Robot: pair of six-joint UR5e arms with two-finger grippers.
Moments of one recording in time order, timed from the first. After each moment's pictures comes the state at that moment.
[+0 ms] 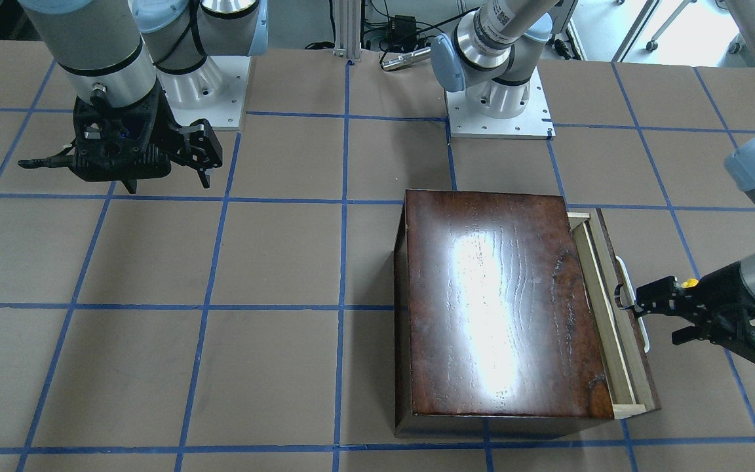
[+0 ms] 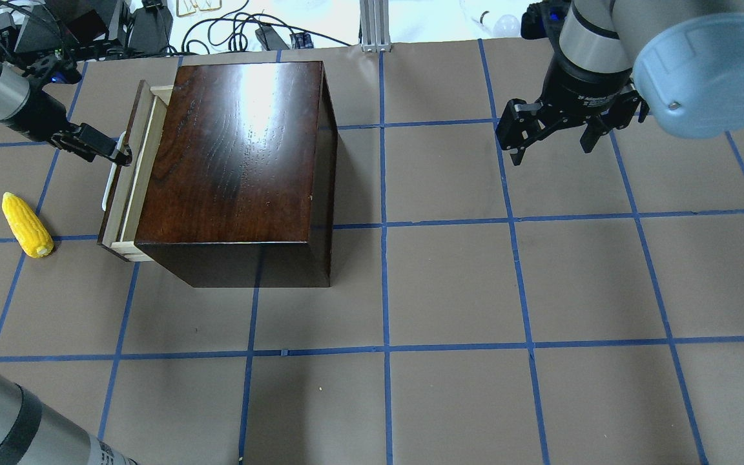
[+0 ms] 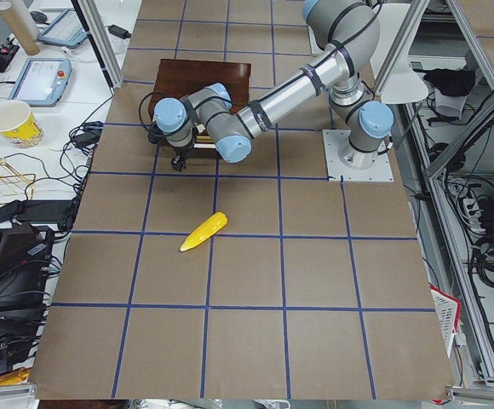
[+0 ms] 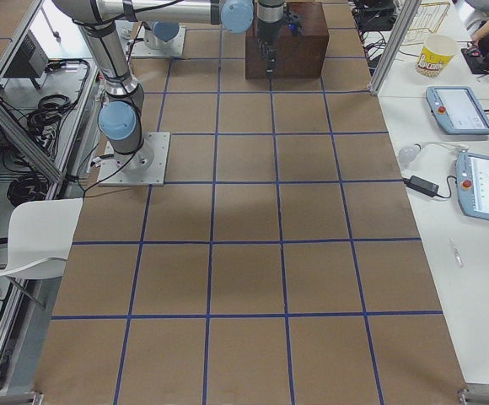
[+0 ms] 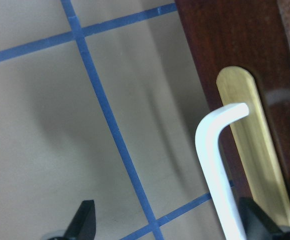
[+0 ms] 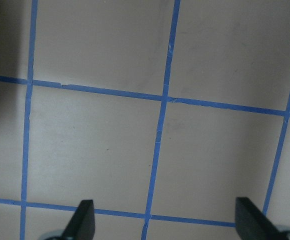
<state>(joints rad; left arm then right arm) -1.08 -2.03 -1.49 -1.32 1.32 0.88 1.62 -1.53 1.60 -1.63 -1.60 -0.09</state>
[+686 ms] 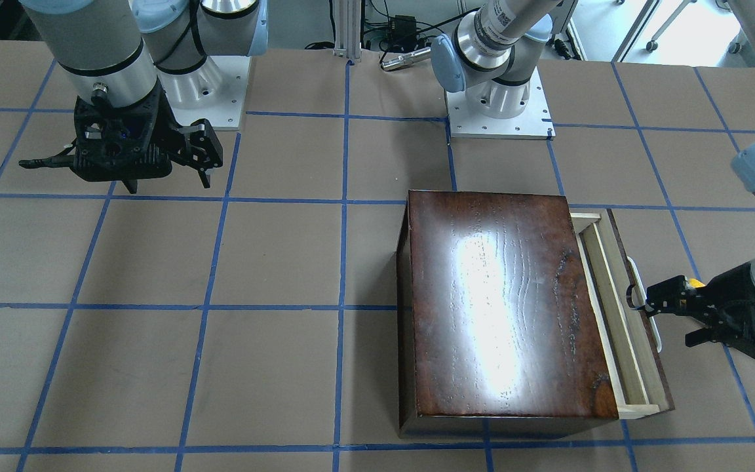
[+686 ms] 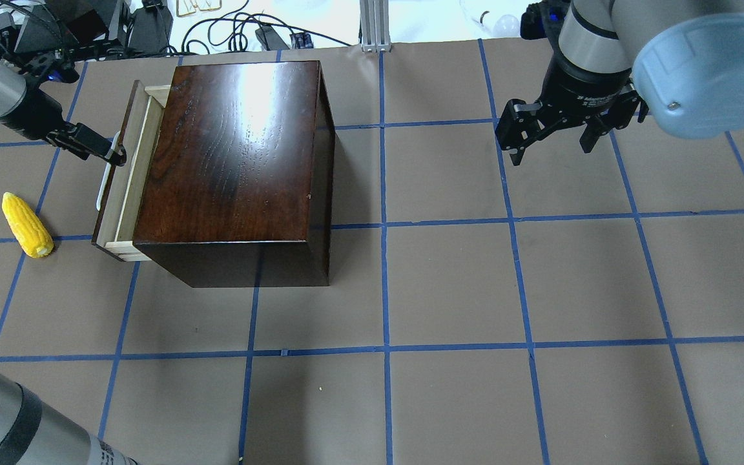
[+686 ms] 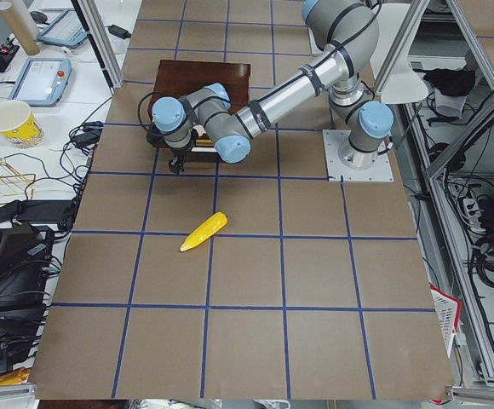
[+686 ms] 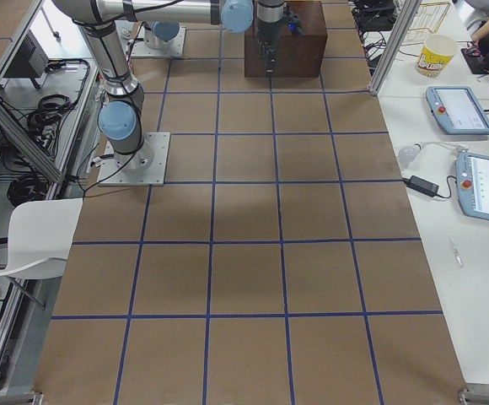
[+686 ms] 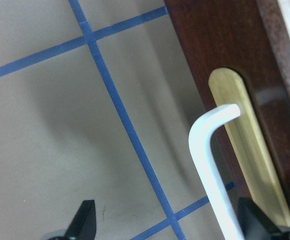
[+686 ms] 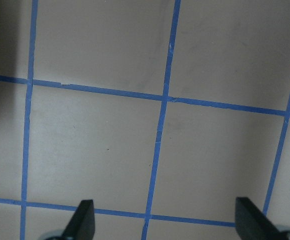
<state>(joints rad) -1.07 -2.04 -1.47 -1.32 1.36 0.93 1.62 -1.53 1.60 -1.63 -1.60 -0.09</state>
